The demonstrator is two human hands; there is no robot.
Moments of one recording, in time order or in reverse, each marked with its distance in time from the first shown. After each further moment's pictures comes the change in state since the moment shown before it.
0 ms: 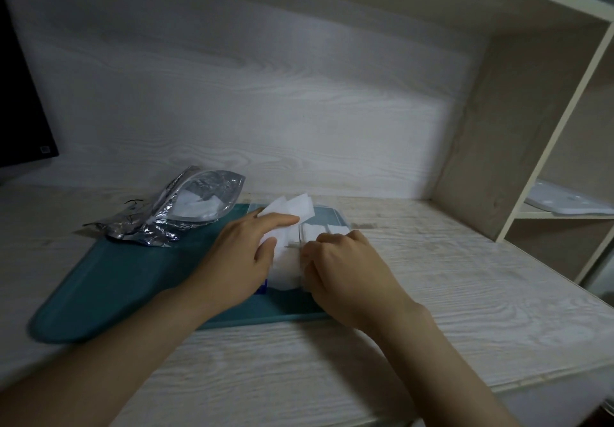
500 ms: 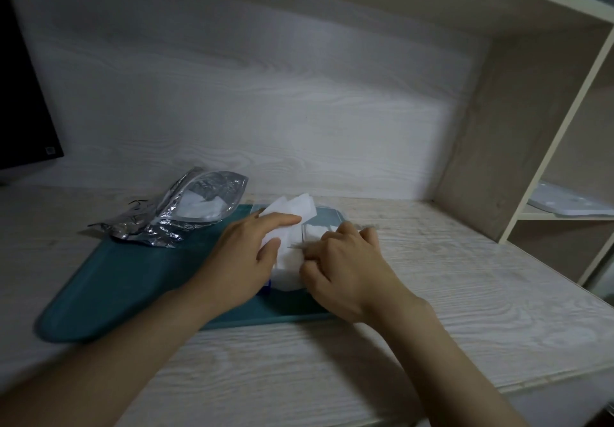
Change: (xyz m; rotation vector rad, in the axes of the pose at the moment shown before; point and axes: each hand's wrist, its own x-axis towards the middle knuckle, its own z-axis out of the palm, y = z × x) left_hand 0.000 -0.002 -0.001 -0.022 0.010 -0.002; right_hand 0.006 0.003 0.002 0.054 -0.082 0.127
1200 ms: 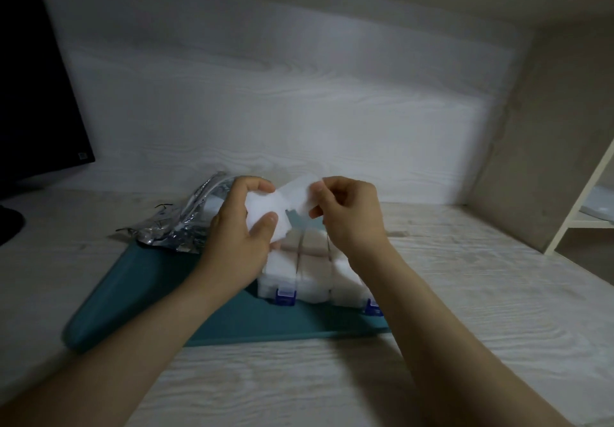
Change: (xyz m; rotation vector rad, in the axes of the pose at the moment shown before) left_hand 0.013 -0.014 -0.017 -0.367 0.303 -0.228; right_hand 0.090 -0.015 0.007 1.056 0.406 0.232
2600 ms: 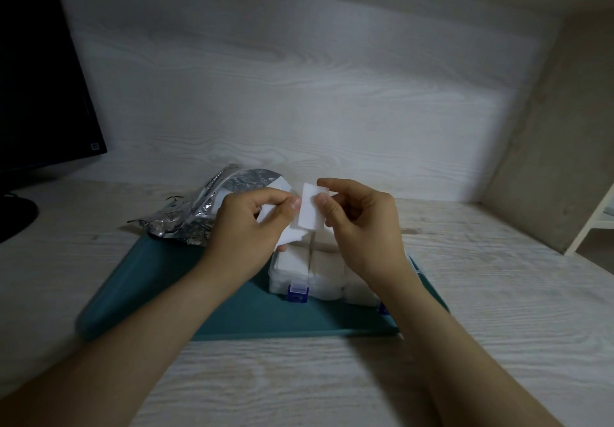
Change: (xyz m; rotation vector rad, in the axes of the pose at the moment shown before) left_hand 0.005 -0.001 -0.006 -0.083 -0.057 -0.117; right_hand -0.019 0.021 -0.001 0.091 -0.044 -0.207
